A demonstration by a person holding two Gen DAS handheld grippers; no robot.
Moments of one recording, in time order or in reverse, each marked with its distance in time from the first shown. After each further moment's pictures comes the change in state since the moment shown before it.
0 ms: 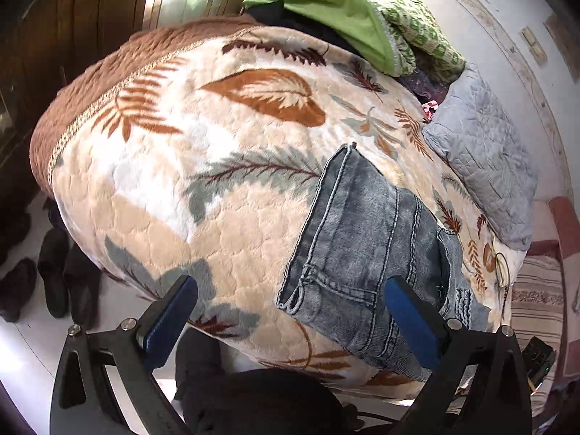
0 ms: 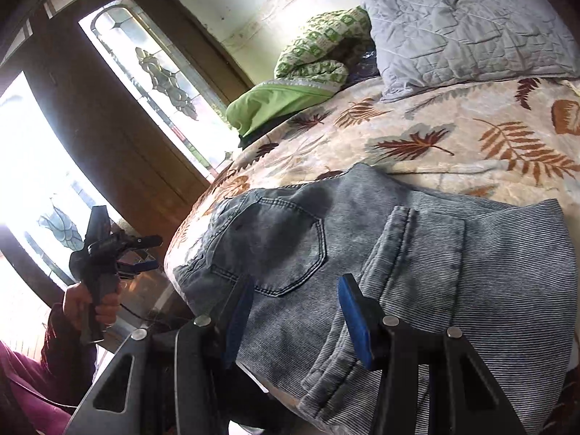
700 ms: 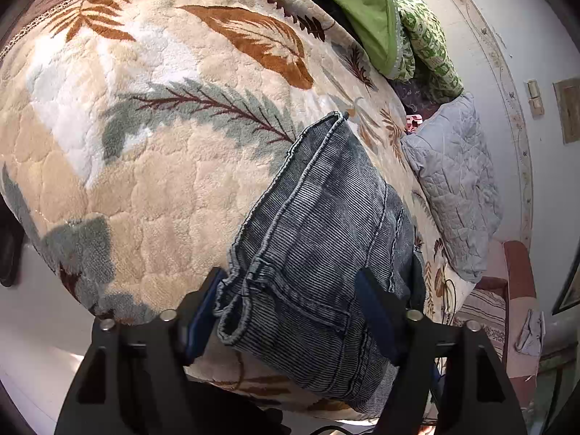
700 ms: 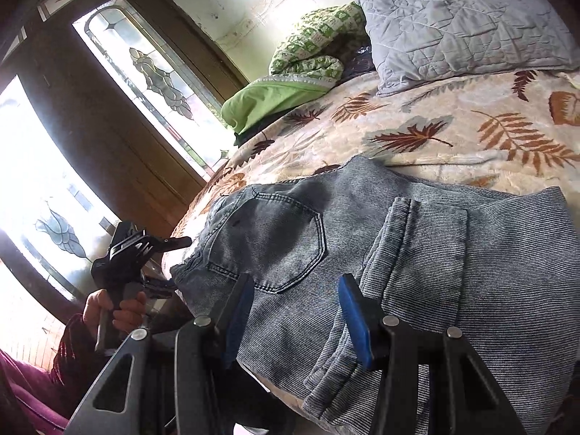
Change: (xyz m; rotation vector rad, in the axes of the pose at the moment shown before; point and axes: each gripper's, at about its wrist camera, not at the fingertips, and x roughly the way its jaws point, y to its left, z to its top) left arm 0.058 -0.007 -0.007 -0.165 0.012 -0.207; right arm 0.001 -0.004 -0.001 0.029 -0.003 -0.017
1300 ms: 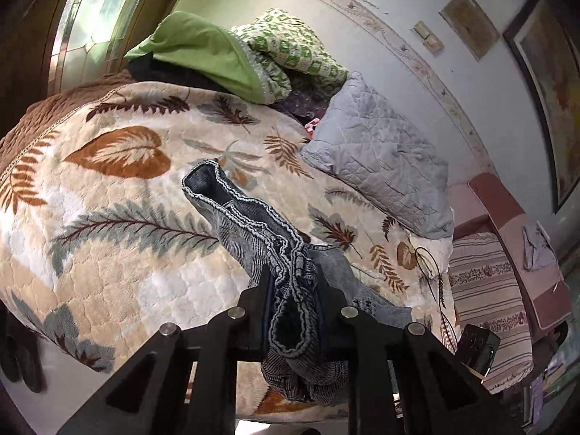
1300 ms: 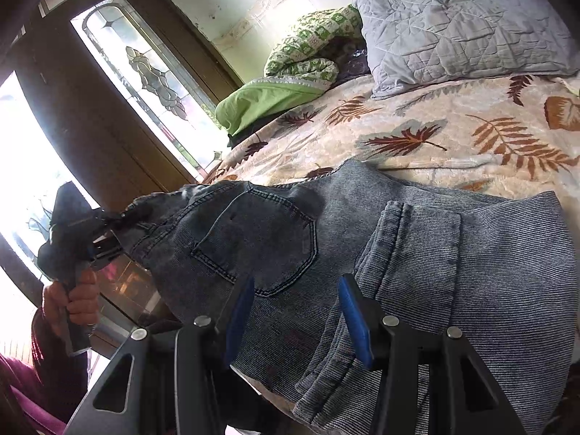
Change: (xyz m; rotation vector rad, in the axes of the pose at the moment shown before) left arm -0.062 -0.135 -0.029 0.458 -0.148 -0.111; right arm -0.001 -0.003 0.002 0.000 -0.021 -0.037
